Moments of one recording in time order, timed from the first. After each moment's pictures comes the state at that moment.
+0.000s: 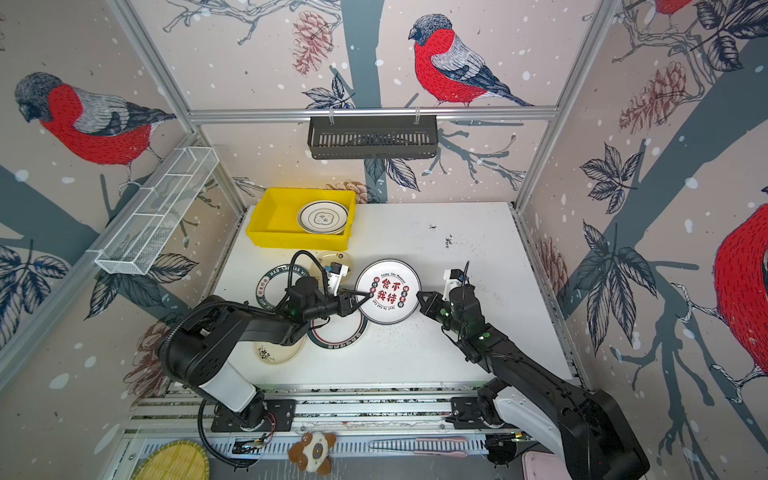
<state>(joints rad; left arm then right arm) -0.53 1.64 0.45 0.87 0.62 -0.66 0.52 0.96 0.33 0.21 -0.19 0.92</state>
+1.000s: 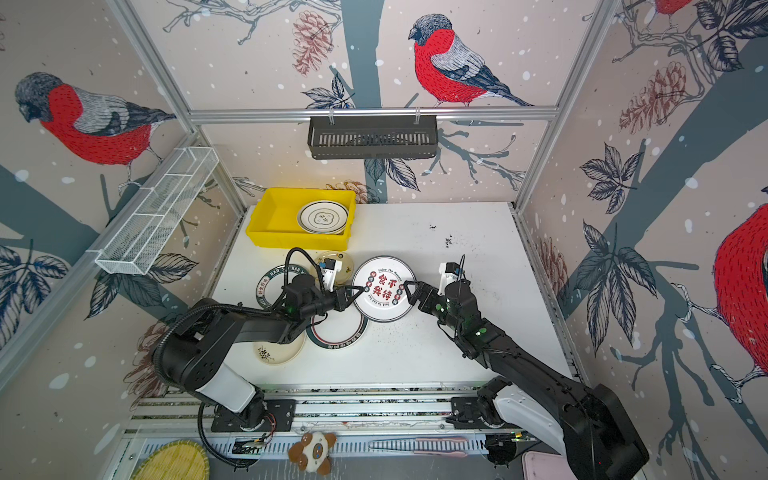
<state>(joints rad) -0.49 1.60 0.48 0.82 0.54 -0.66 0.56 0.97 0.40 0.21 -0.12 0.85</state>
